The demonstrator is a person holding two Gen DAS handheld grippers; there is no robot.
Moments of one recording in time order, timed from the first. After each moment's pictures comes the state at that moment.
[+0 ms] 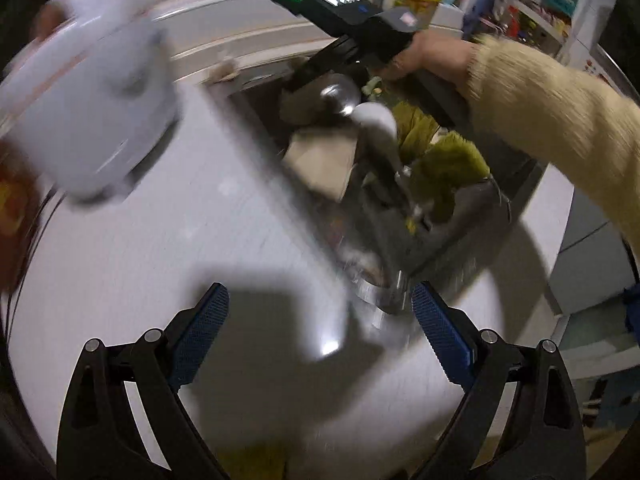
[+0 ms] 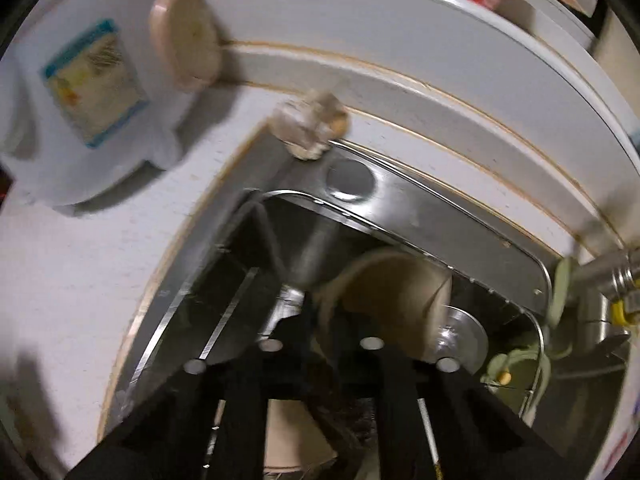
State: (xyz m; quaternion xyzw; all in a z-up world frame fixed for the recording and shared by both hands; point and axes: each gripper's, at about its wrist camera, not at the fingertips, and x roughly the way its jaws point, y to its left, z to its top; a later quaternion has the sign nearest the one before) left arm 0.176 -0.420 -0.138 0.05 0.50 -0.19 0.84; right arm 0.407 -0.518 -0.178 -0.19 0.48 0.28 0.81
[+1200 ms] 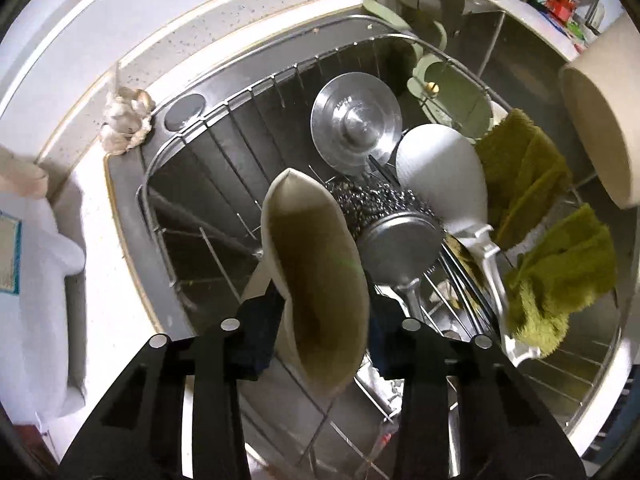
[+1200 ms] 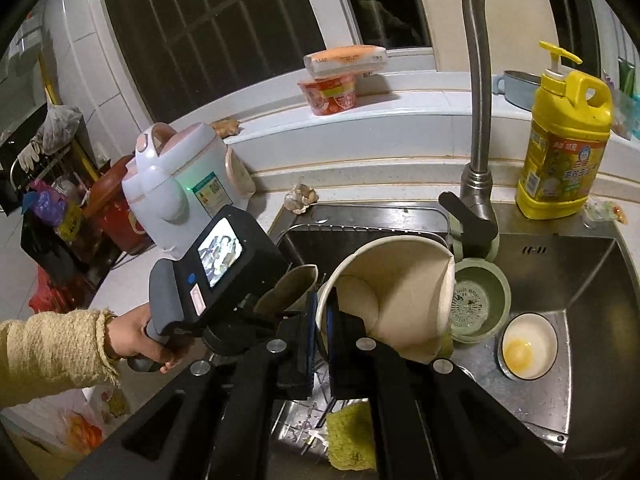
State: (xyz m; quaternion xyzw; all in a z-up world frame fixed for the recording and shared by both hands) left arm 0.360 -0.498 -0.213 0.14 0.55 -0.16 0.81; right arm 0.291 -0.692 -0.090 0.02 0.38 0.29 0.87
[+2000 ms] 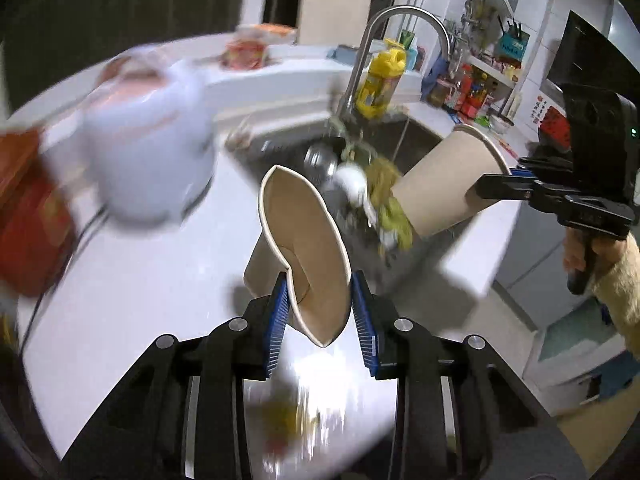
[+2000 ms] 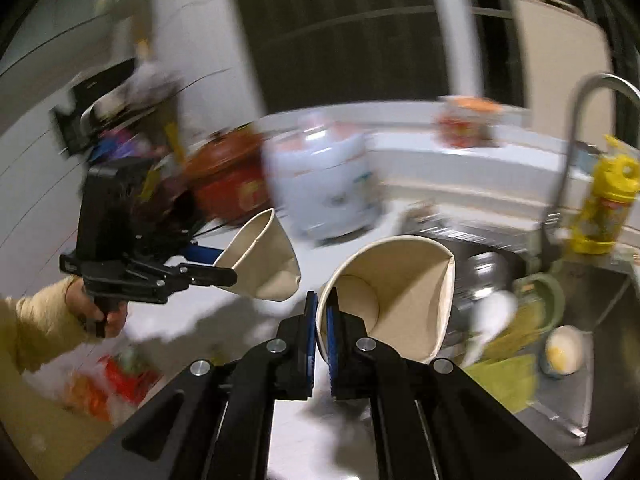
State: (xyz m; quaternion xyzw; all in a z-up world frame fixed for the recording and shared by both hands) left arm 0.048 -0.313 -0.067 0.01 0.41 -0.23 0.88; right arm 0.081 -0.563 -0.042 -0.05 0.35 0.41 0.84
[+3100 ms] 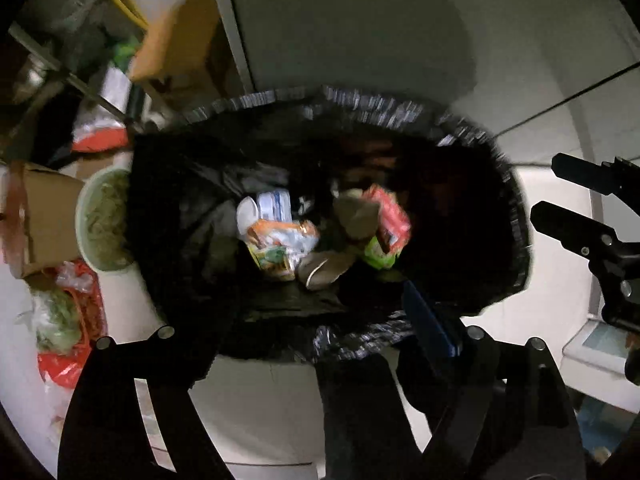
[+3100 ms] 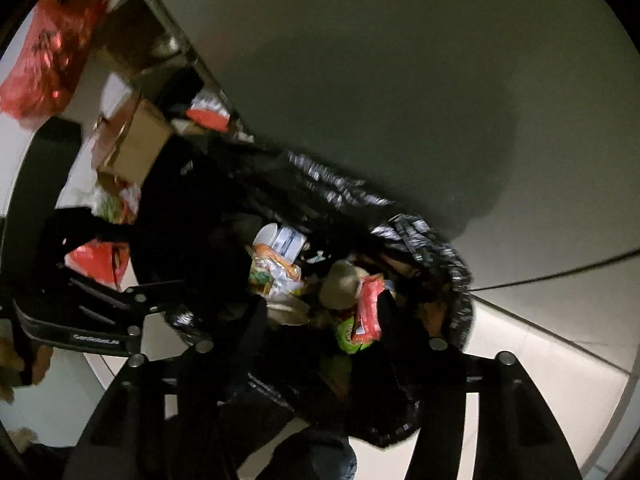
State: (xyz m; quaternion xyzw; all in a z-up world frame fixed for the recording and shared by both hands) left arm -0.181 -0.108 -0.512 -0.09 0.66 0.01 0.75; right arm -0.108 -0.263 -0.491 -0.15 0.58 0.32 0.74
